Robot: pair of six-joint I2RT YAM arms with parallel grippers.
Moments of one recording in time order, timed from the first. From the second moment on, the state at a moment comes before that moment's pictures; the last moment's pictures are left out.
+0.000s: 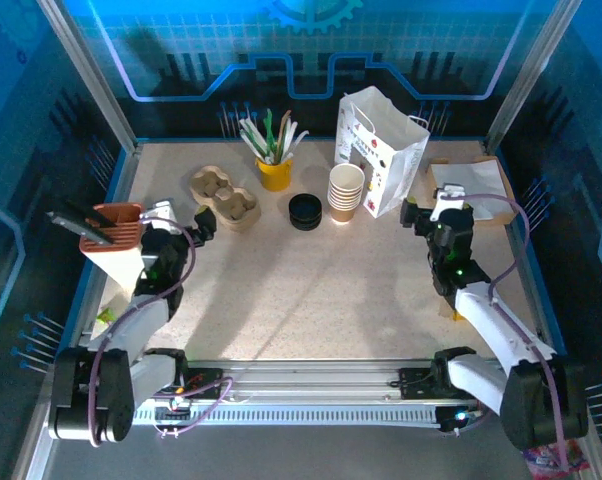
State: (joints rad) left arm 0.00 1.06 0.39 0.46 -0.06 -0.31; right arm 0.18 1.02 0.59 0.16 0.27 0.12
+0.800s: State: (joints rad) left arm -0.44 1.45 1.14 -0.51 -0.14 -0.30; right arm 0.47 1.40 1.35 -0.69 0.09 0.16
